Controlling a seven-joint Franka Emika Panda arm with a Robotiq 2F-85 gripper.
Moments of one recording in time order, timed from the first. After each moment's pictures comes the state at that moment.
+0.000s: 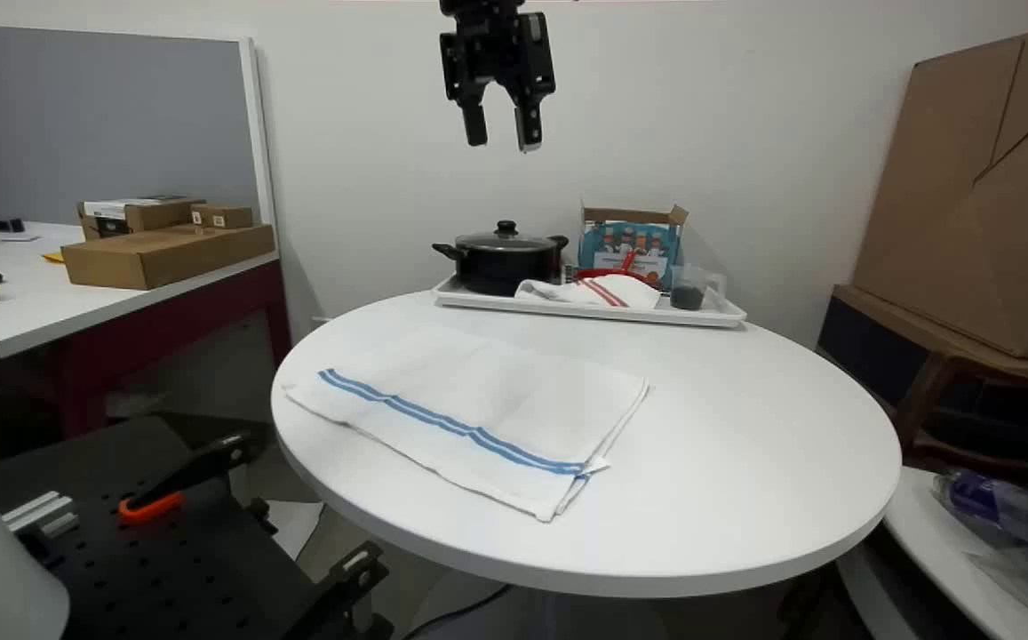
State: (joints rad) arm -0.09 -0.46 0.06 -2.61 -0.03 2.40 0.25
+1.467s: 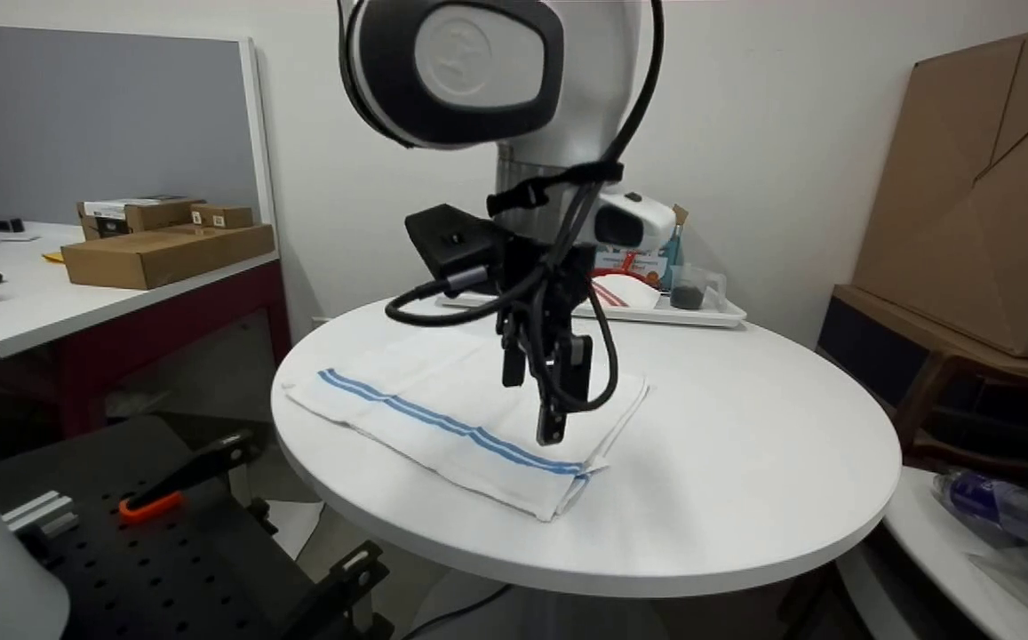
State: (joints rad) arm -0.18 0.02 -0.16 -2.74 0.17 2.78 0.03
